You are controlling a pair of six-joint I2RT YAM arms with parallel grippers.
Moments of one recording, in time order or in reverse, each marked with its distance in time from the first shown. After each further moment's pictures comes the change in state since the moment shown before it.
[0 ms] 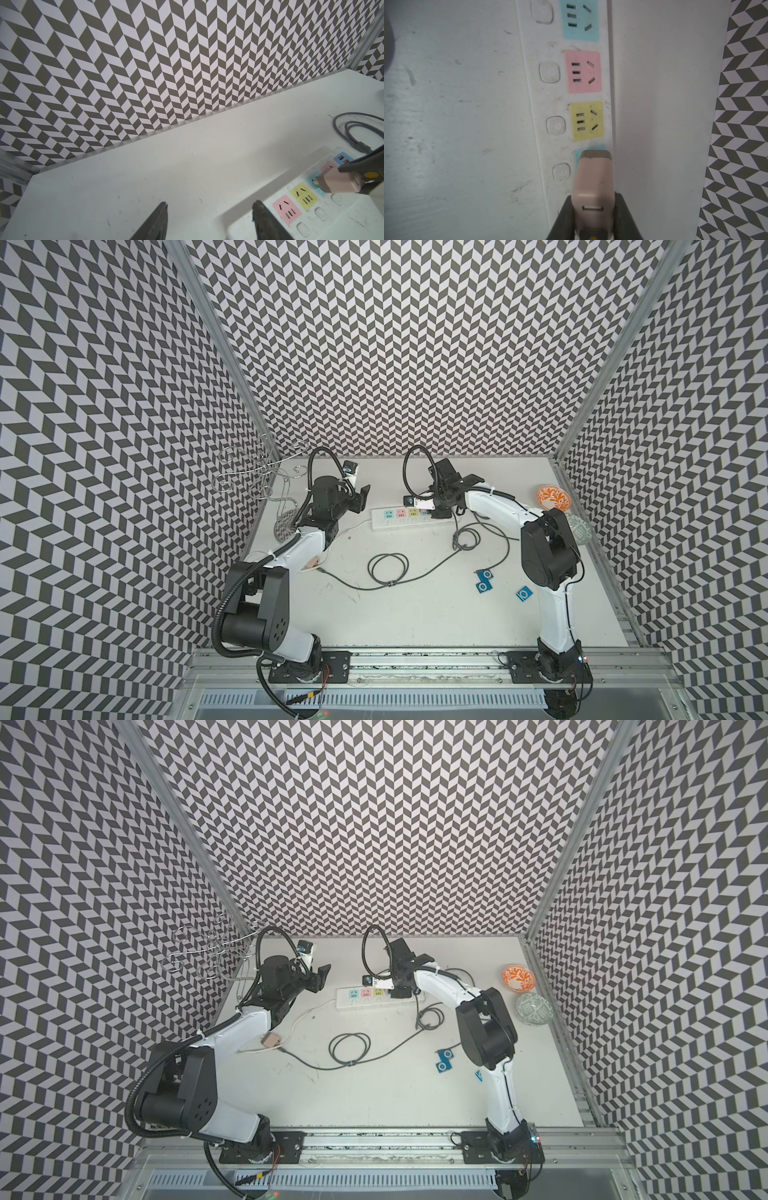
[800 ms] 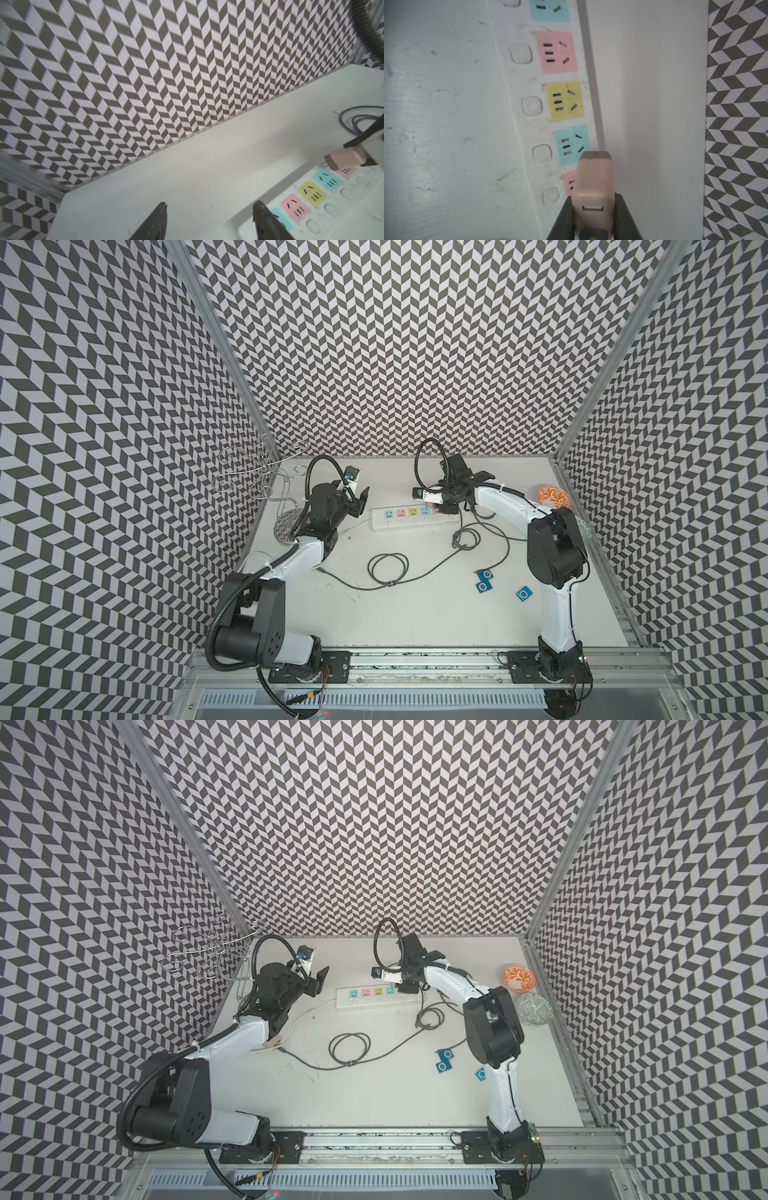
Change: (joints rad) left arm -0.007 -0.019 -0.053 0.089 -0.023 0.085; right arm -0.064 -0.016 -0.018 0.030 -0.085 0.022
